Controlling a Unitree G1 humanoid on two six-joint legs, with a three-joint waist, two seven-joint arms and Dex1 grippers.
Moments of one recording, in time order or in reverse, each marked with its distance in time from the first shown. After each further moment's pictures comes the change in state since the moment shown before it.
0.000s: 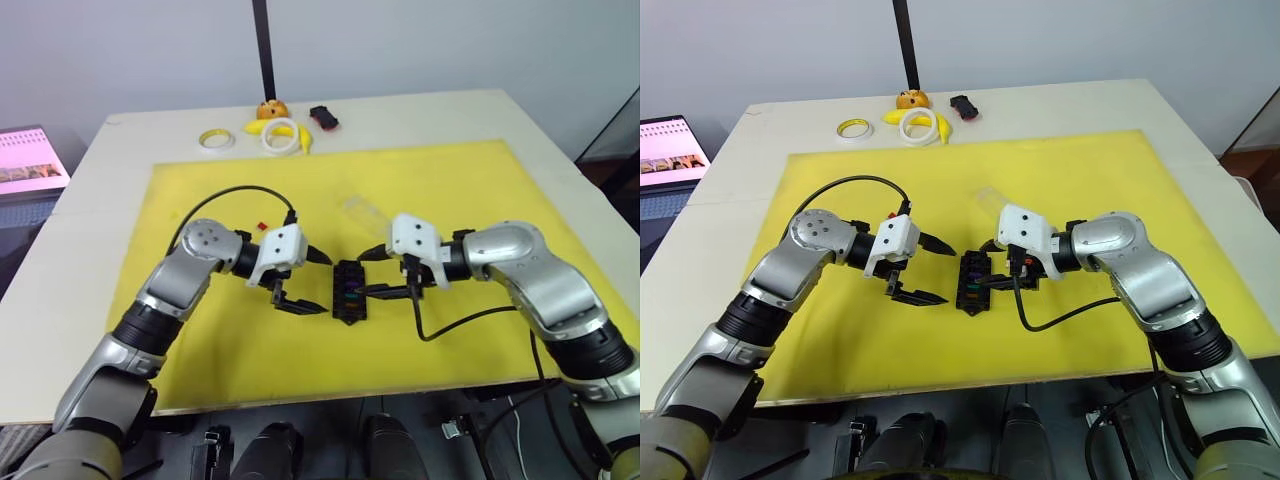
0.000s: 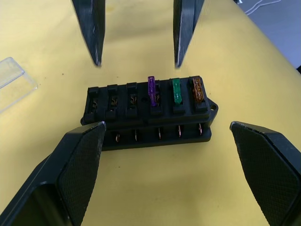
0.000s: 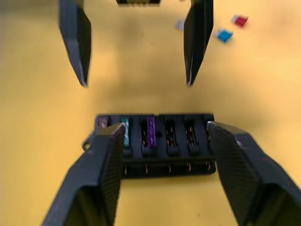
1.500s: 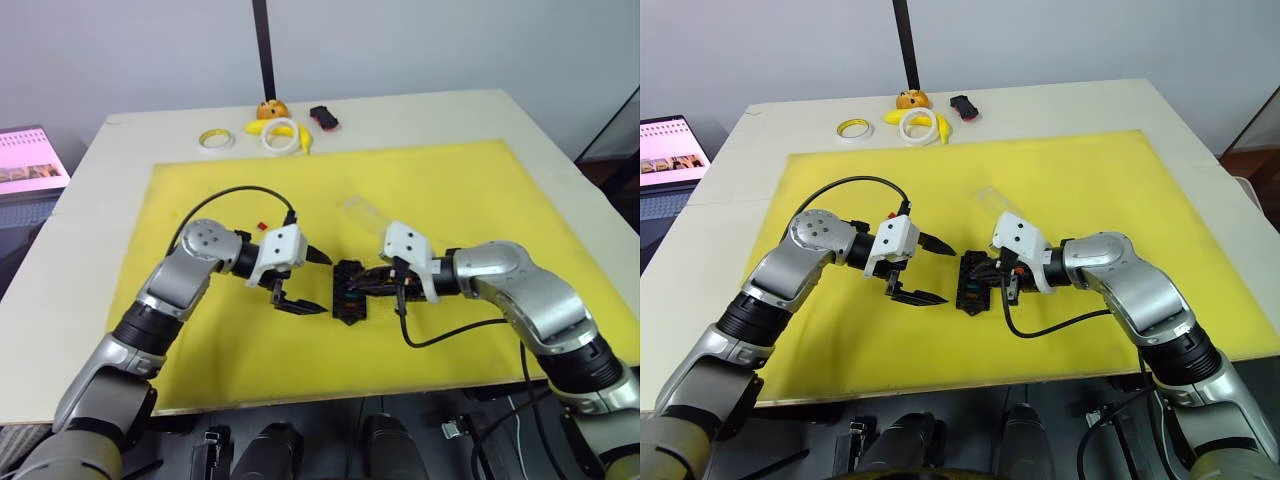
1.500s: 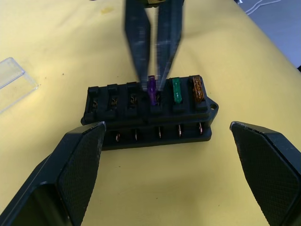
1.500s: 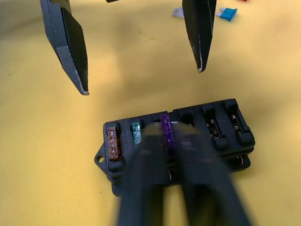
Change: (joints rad) left arm 0.001 0.000 0.000 0.003 0.000 -0.009 0.001; right arm 0.060 0.053 0.013 -0.038 0.061 0.152 -0.138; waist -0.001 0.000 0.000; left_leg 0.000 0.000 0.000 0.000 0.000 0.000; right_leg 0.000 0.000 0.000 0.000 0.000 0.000
